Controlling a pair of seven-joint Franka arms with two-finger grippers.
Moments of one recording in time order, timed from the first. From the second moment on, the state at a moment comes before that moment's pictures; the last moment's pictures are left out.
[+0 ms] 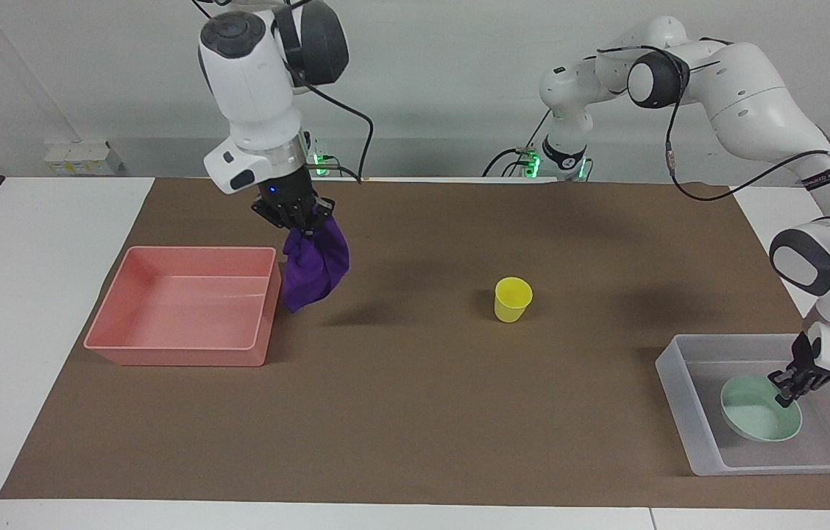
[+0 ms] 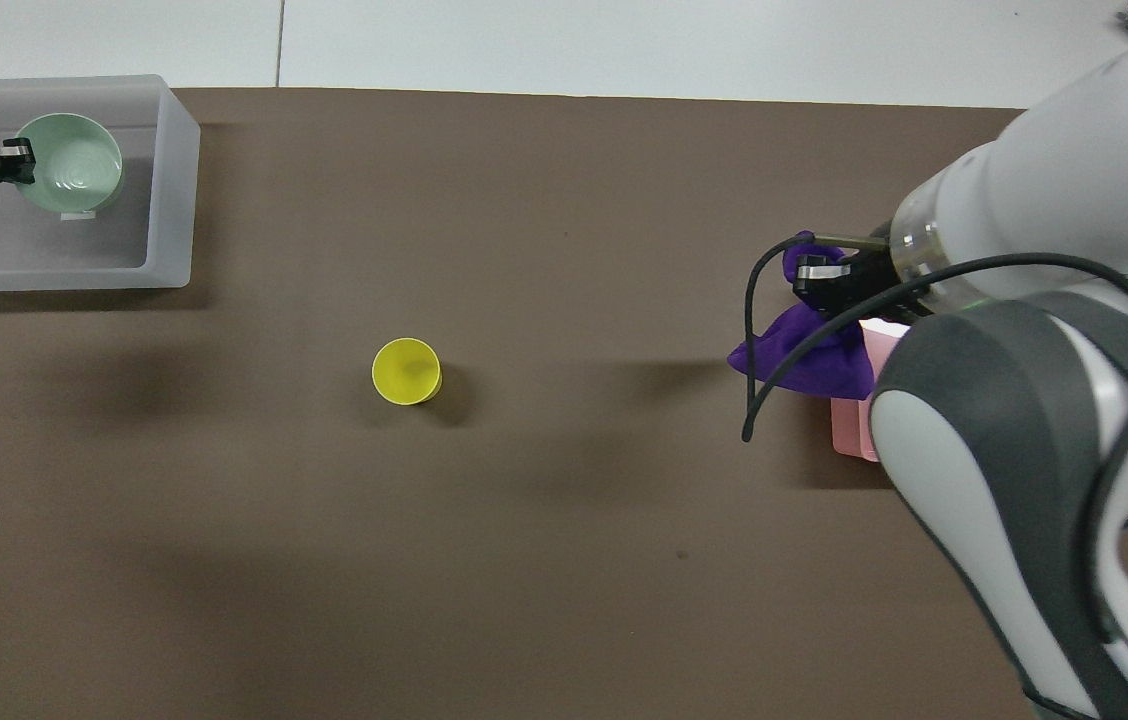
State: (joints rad) left arm 0.22 0.71 -0.02 -1.27 0.00 2.27 0.03; right arm 0.29 0.10 -0.04 -1.50 0.03 1.63 0.42
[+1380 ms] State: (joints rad) left arm 0.01 0.23 -0.03 -1.69 0.01 2.14 0.02; right arm -0.08 0.00 -0.05 -1.96 -0.03 1.99 -0.05
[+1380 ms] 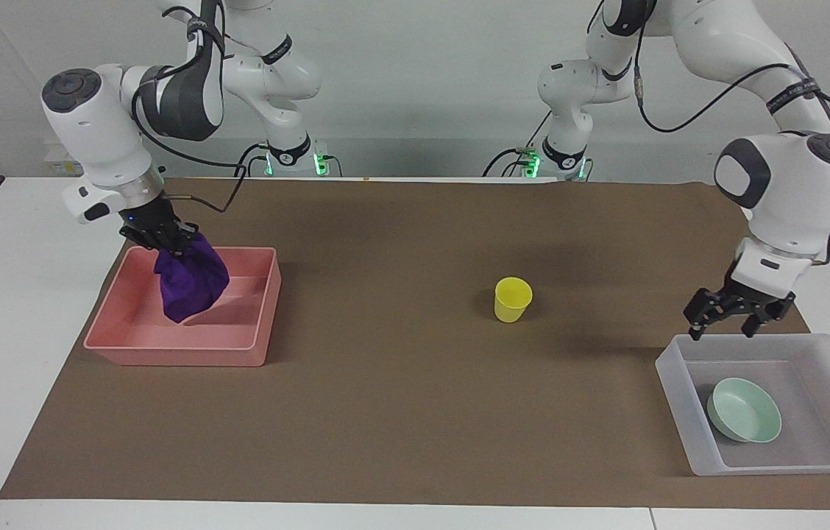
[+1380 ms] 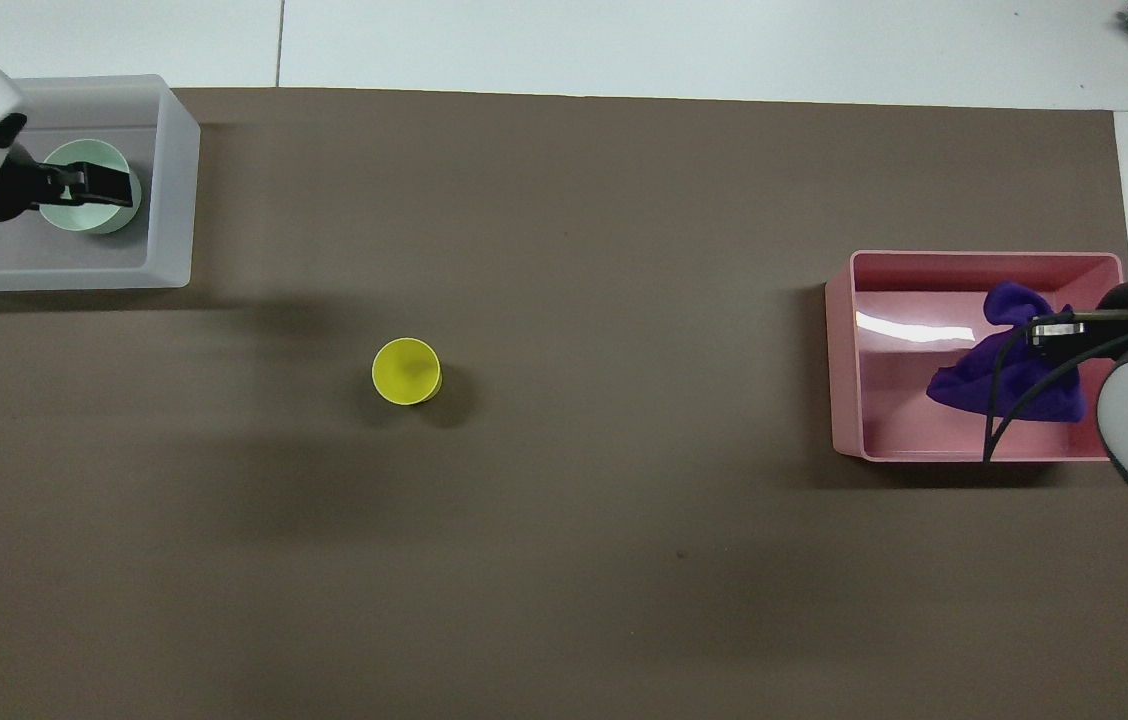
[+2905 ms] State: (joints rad) left arm -0.40 0.15 -0.03 -2.17 0.01 2.48 -0.35; right arm -0.09 0.06 -0.03 -2.05 -0.03 2.23 -0.01
